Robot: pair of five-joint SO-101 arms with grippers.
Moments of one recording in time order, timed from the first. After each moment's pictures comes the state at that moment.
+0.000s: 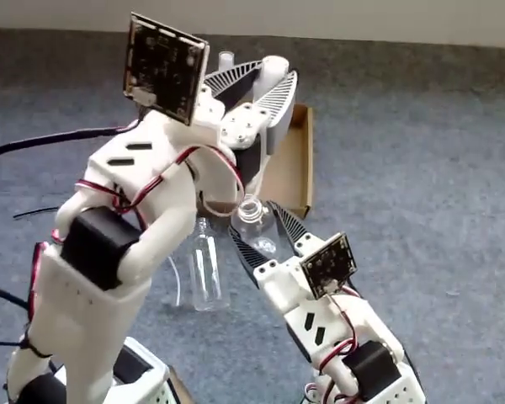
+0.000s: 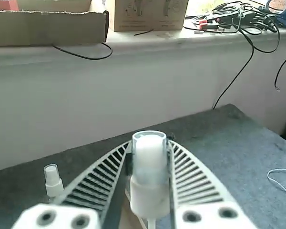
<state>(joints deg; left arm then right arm) 29.7 -33.5 -4.2 53.8 11.0 -36.7 -103.5 79.9 38.1 5.2</state>
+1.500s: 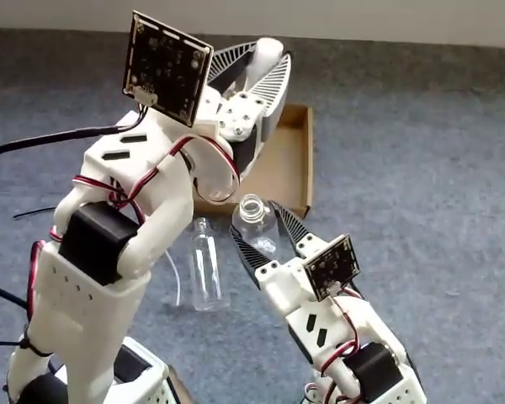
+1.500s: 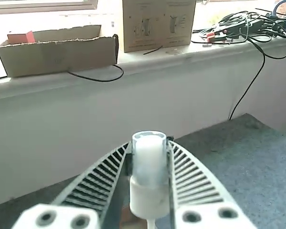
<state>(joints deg) 27.4 -33.4 -5.1 49.7 5.1 -36.7 -104.3 79.9 39.3 5.2</state>
